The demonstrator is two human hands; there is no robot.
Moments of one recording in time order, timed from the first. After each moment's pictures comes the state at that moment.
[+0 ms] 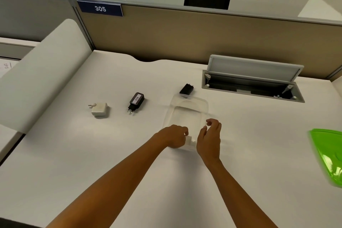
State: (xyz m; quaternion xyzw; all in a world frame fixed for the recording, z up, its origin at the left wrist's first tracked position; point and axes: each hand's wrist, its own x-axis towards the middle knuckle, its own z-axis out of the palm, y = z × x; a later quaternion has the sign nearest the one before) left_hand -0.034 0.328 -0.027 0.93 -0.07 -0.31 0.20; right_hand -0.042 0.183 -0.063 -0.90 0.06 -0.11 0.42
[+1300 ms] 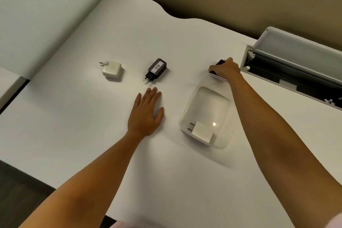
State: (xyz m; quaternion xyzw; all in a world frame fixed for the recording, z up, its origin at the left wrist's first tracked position) left_hand -0.080 0.454 -0.138 0.97 0.13 0.04 0.18; right_hand 0.207 0.268 -0.064 -0.94 0.06 0.25 0.24
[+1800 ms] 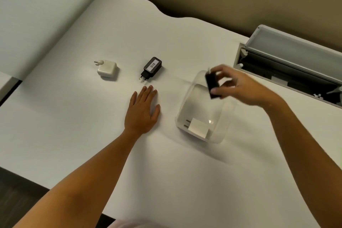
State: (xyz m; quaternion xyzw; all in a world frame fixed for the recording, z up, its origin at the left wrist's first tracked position) left_hand -0.082 0.456 -0.138 0.97 0.14 0.05 0.19; right_hand 0.107 0.196 0.033 -0.82 -0.29 0.34 0.37
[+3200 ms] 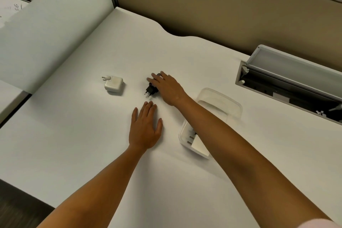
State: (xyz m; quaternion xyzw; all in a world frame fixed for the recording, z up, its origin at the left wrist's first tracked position) left_hand -0.081 0.450 -0.134 0.96 0.20 0.05 0.19; right_hand 0.095 0.401 -0.063 -0.86 -0.48 0.13 -0.02
